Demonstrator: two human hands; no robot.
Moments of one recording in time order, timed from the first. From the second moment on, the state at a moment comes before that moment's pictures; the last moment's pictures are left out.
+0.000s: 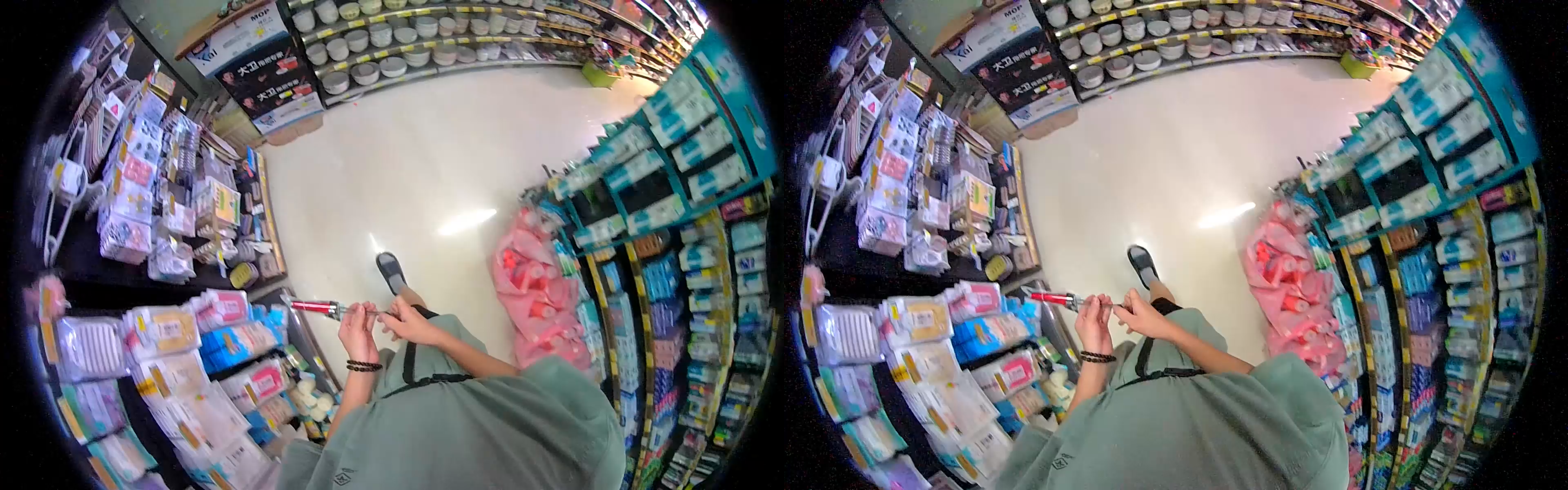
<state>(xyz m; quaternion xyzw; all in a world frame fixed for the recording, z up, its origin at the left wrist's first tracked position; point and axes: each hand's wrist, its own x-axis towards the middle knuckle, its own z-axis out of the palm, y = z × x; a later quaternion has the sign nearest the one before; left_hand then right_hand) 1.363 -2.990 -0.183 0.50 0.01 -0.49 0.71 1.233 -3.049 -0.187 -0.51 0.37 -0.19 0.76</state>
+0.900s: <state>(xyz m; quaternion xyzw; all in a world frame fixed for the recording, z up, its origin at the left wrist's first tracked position) 1.652 -3.508 -0.148 0.58 -0.19 -0.48 0.63 1.542 -3.585 -0.148 -0.47 0.33 -0.24 0.78</state>
